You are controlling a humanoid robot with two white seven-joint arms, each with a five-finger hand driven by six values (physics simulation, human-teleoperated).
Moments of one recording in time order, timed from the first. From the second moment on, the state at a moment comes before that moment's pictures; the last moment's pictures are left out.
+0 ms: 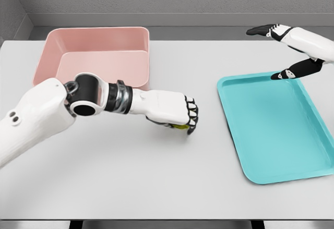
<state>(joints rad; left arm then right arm) -0.89 0.48 -1.03 -1.54 -0.50 -0.61 -0.51 -0.53 -0.84 0.31 -1.44 -0.10 -0.61 0.61</state>
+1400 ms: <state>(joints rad) -0.74 0.71 -0.70 -1.59 -0.25 -0.61 -0.49 -0.52 -0.86 0.31 -1.44 -0.10 -0.61 0.61</state>
